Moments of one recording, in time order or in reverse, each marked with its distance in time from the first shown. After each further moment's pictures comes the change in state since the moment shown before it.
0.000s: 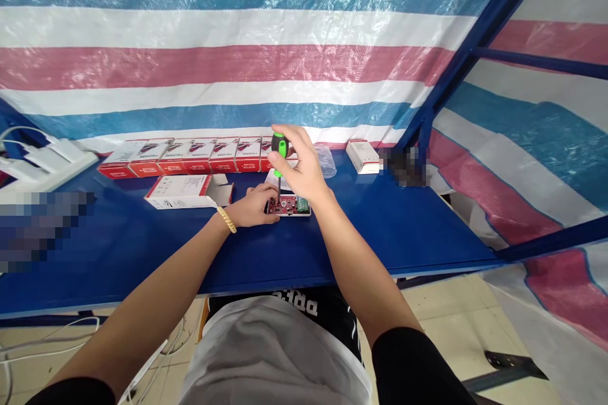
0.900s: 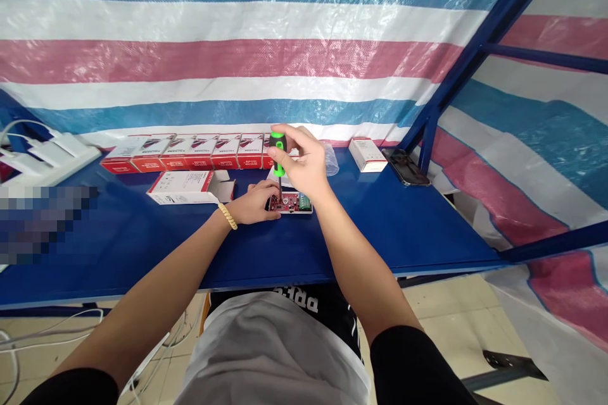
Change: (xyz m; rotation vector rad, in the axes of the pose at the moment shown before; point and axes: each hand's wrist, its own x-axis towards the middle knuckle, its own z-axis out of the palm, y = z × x) left_hand -0.001 -0.002 0.001 0.017 0.024 0.013; right_hand 0.002 -0.003 0.006 0.117 0.083 0.113
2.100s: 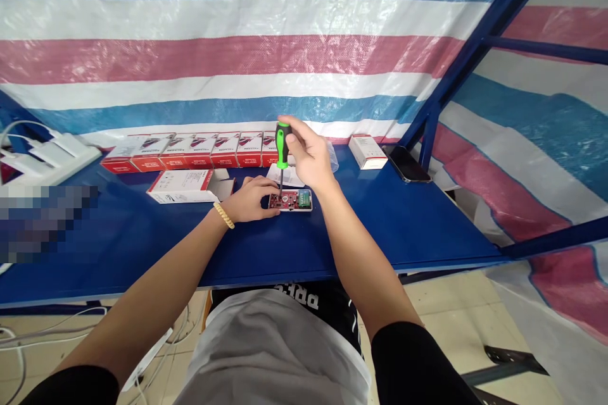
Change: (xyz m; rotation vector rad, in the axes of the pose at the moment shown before) left_hand -0.008 -0.001 -0.006 0.111 0.107 0.114; right_hand 0.005 0.017 -0.012 0.097 -0.076 0.017
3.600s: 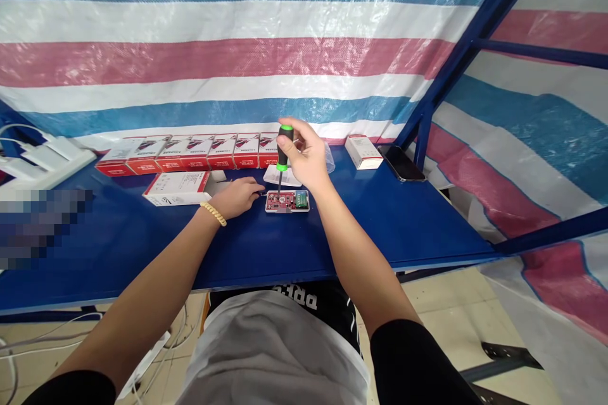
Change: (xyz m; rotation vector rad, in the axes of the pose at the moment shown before) left_hand -0.002 -0.015 -0.008 0.253 -0.087 -0.211; right_hand 0.001 0.002 0.003 -0.052 0.116 -0.028
